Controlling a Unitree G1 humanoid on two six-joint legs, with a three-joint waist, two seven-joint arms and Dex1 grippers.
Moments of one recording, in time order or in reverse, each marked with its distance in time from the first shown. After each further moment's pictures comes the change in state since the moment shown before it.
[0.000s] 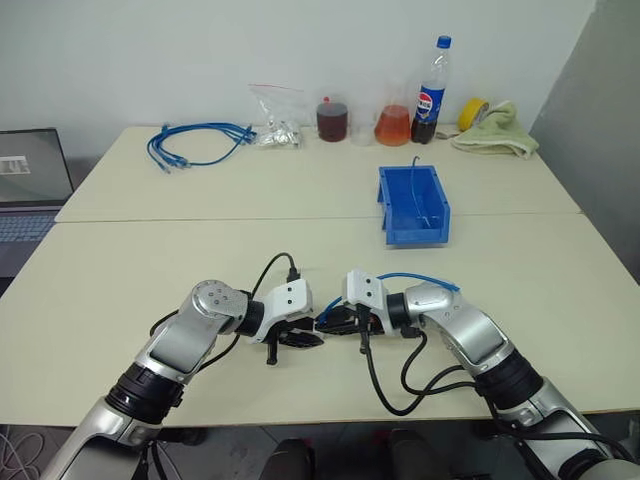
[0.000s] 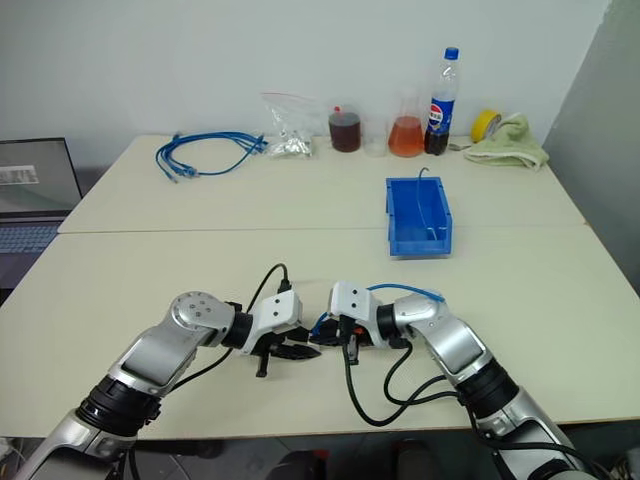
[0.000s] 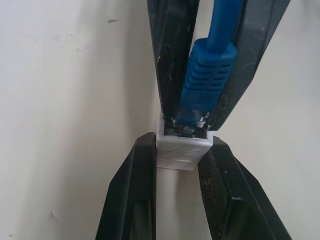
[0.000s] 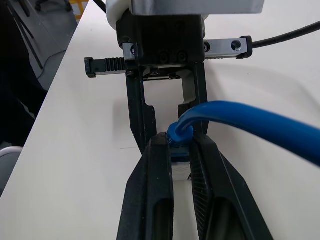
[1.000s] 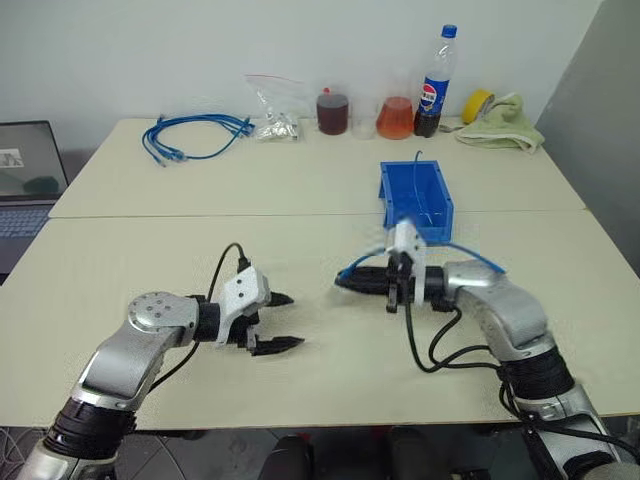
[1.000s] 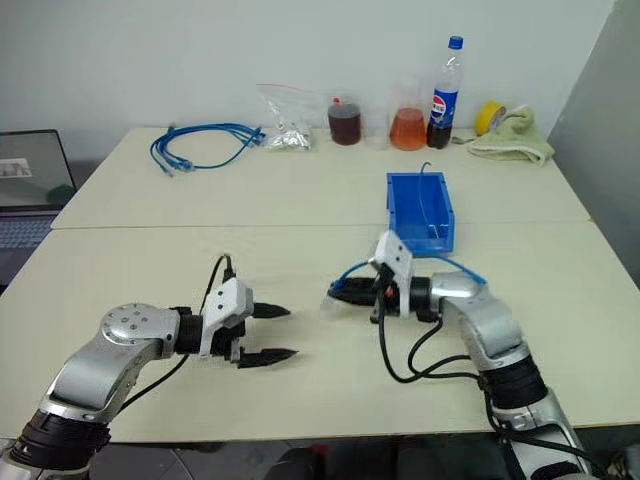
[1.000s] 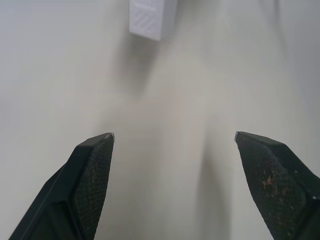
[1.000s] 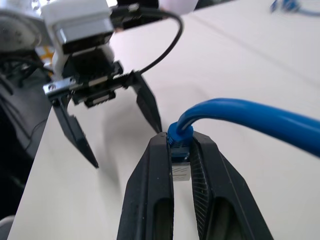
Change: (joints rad) left arm 0.195 0.073 0.290 -0.194 -0.217 0.014 0.138; right arm -0.005 -0.046 -0.340 -0.170 0.253 0.215 -0.072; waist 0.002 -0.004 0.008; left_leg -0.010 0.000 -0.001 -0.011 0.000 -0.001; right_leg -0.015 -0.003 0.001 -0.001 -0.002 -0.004
